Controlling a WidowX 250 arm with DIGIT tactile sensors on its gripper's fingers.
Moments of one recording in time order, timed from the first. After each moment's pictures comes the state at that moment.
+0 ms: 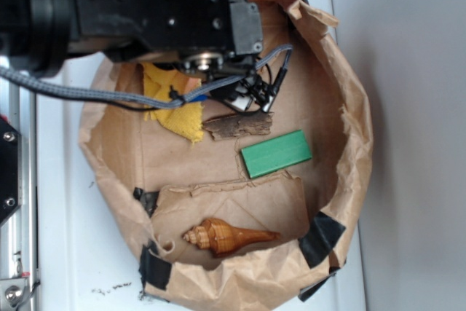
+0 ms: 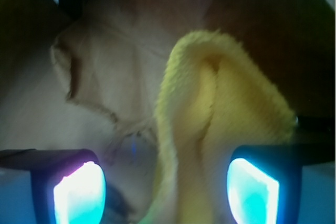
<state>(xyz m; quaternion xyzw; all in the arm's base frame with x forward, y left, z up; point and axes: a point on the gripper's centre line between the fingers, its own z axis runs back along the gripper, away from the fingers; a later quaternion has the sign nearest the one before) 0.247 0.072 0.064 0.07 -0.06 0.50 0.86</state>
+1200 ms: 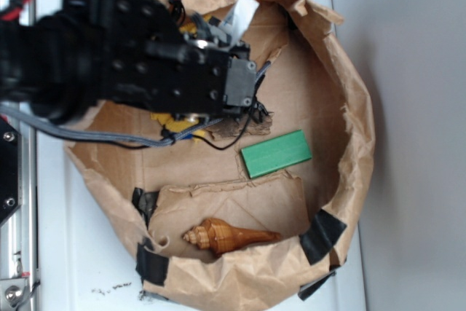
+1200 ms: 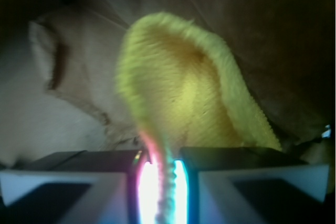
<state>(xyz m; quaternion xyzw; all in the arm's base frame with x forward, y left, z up) 0.252 0.063 0.052 0.10 -0.10 0.46 0.88</state>
